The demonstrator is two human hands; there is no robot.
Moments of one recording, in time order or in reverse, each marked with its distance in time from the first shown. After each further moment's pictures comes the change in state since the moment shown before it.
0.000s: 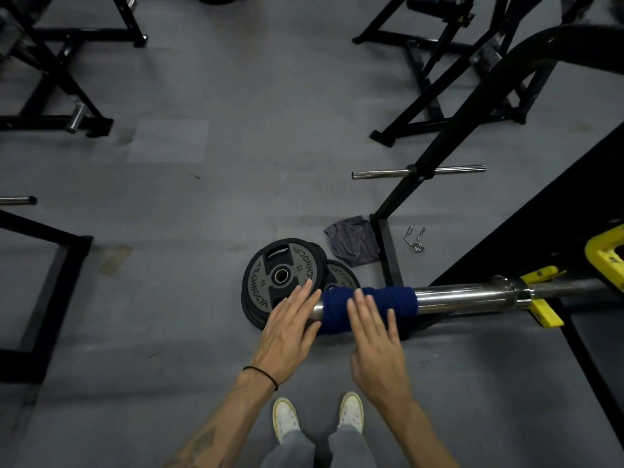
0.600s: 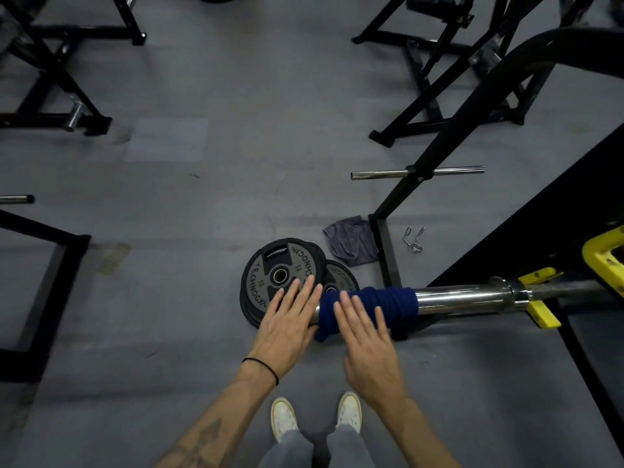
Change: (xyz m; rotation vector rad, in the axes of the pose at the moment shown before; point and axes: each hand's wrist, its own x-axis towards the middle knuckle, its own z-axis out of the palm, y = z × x) left_hand 0.011 0.001 -0.005 0.432 -0.047 0.079; right_hand 0.003 -0.005 0.002 -0.012 -0.019 -0.101
